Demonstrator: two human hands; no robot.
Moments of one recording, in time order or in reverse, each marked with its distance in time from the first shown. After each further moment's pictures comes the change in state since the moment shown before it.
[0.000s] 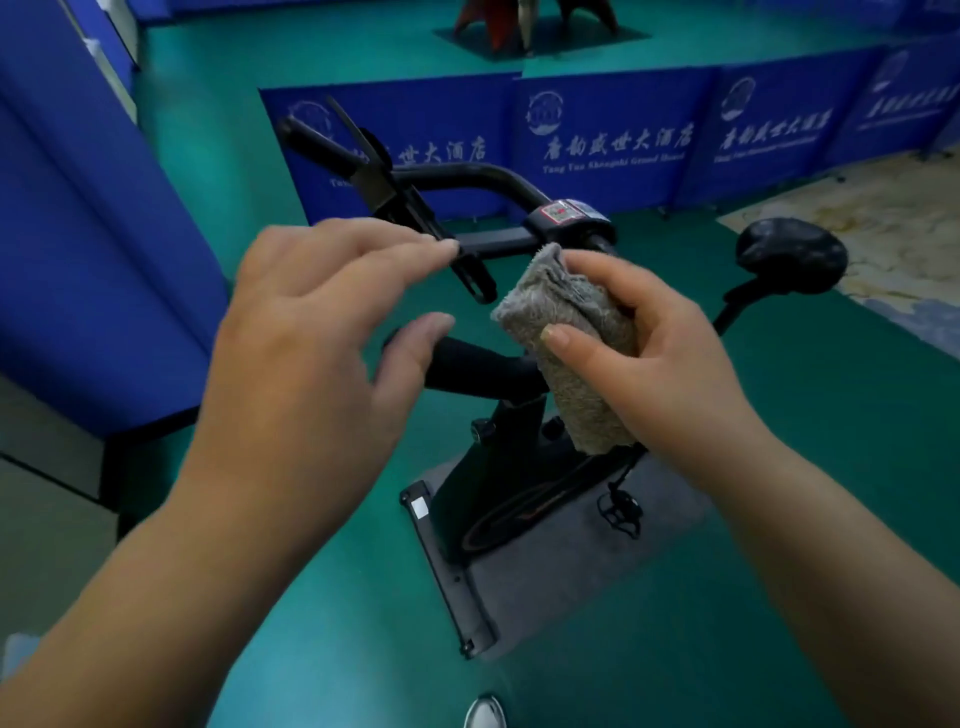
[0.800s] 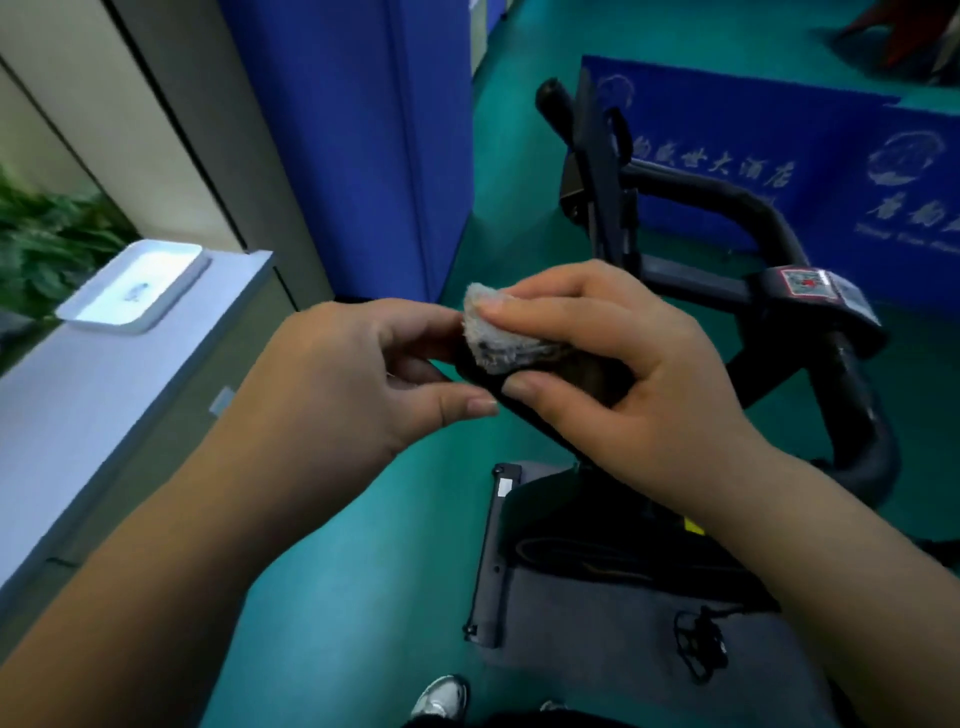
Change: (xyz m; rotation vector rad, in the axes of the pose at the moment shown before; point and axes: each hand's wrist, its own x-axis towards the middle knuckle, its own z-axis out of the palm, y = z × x) left_hand -0.013 0.031 0.014 -0.157 -0.089 -0.793; right_hand 0.085 0.027 0.033 0.106 -0.621 -0.777
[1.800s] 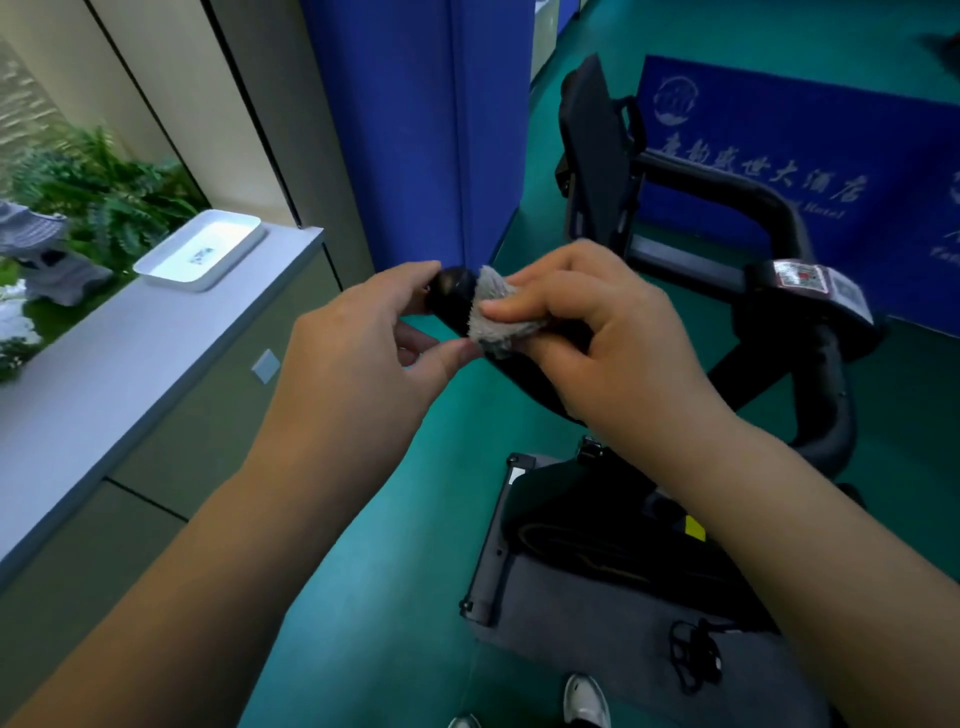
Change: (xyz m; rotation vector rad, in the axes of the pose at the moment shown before) left_hand -0.030 0.019 0.048 0.176 0.382 -0.158; right_hand -0.015 0.001 -0.011 -0.010 -0.003 0.106
